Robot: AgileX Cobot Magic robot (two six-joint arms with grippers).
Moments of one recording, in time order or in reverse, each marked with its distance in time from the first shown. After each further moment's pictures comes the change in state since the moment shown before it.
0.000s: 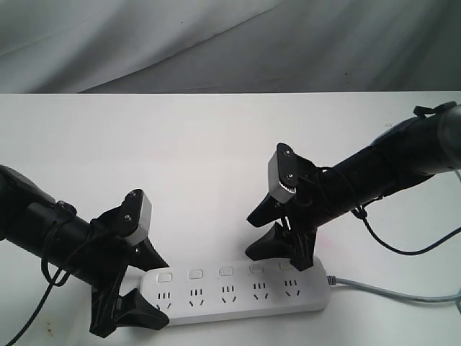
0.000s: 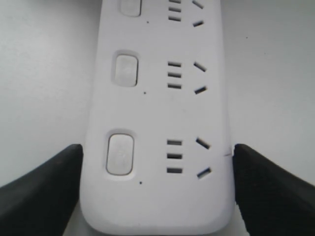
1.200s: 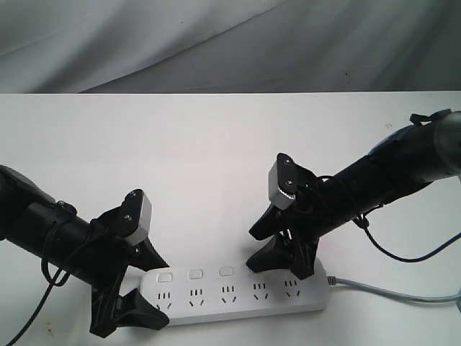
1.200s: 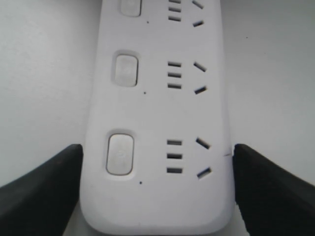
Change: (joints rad) left arm 0.000 0.000 0.000 0.000 0.000 0.000; right arm 0.000 0.023 0.021 -0.038 -0.003 0.074
